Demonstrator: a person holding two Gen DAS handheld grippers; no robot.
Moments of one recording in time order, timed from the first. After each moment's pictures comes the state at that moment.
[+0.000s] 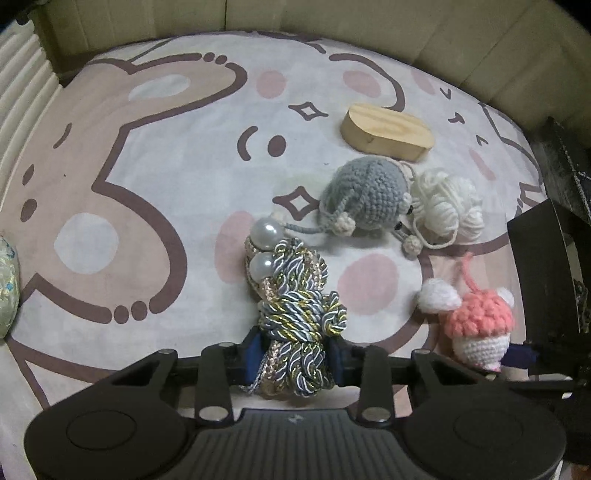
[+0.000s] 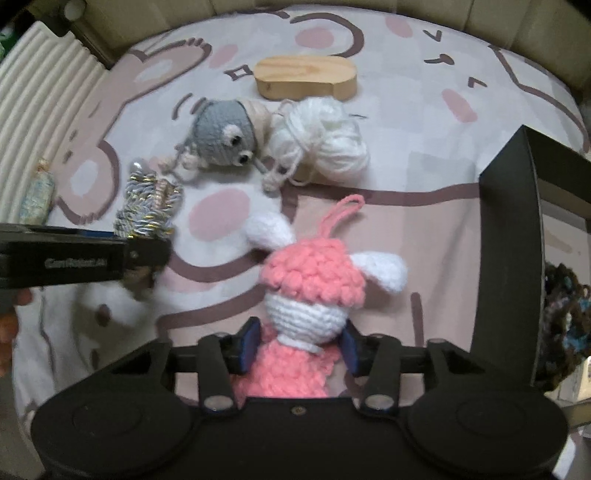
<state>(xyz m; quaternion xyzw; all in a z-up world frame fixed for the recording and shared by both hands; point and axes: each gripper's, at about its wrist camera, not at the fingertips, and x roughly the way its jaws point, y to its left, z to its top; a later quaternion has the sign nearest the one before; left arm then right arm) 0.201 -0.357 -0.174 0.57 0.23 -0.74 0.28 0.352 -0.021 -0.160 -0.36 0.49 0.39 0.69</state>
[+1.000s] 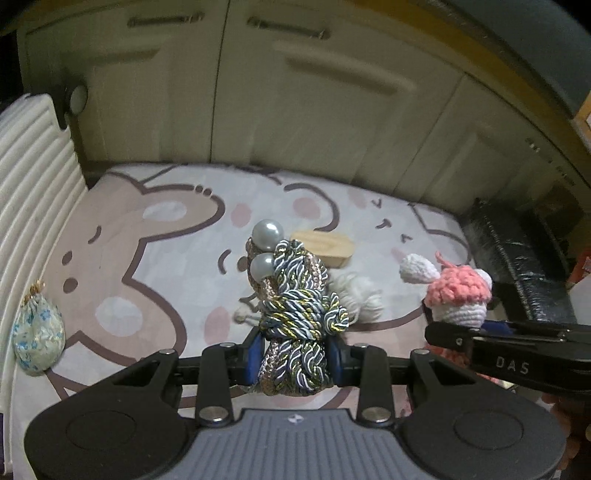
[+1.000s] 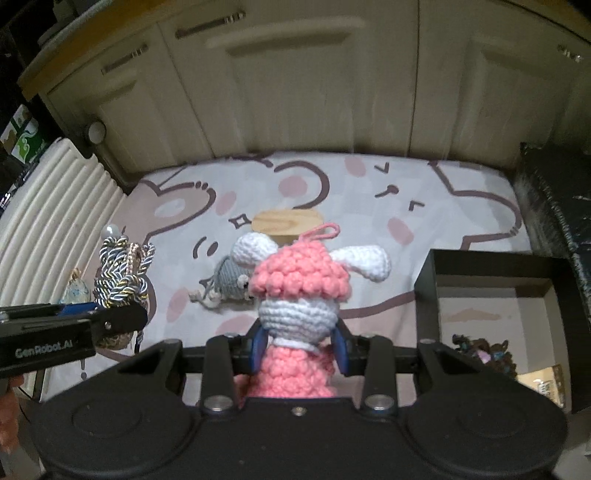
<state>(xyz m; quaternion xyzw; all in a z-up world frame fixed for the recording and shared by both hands) 0.223 -0.304 -0.061 0.44 0.17 -0.84 0.25 0.333 -0.046 -0.055 -0.28 0.35 0.43 0.78</state>
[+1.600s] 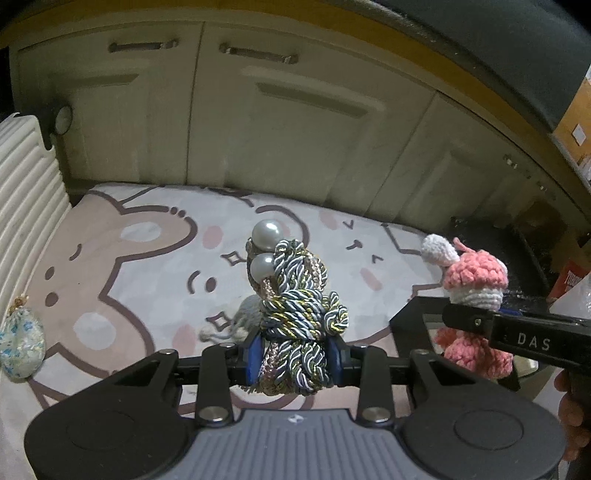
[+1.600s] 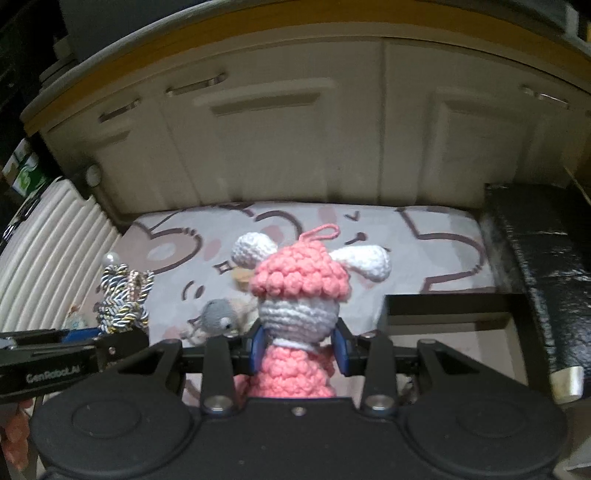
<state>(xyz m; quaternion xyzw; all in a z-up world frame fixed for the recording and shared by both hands) 0.206 -0.279 -0.050 0.42 0.16 -0.87 0.22 0.347 -0.070 -0.004 -0.27 0.29 0.43 0.81</state>
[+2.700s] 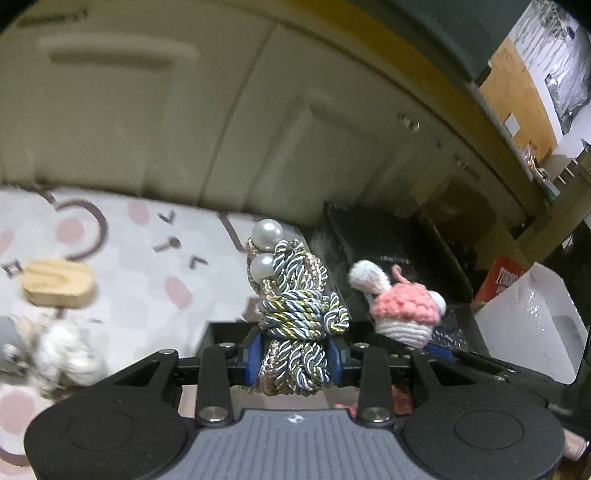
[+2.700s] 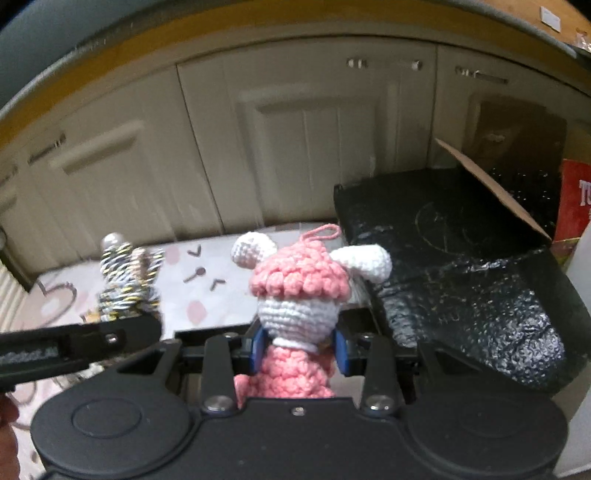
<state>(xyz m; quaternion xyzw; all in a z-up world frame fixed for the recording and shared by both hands) 0.049 -0.156 -0.130 0.41 0.18 -0.89 0.05 0.505 -0.157 -0.002 -0.23 0.24 0.36 0.87</state>
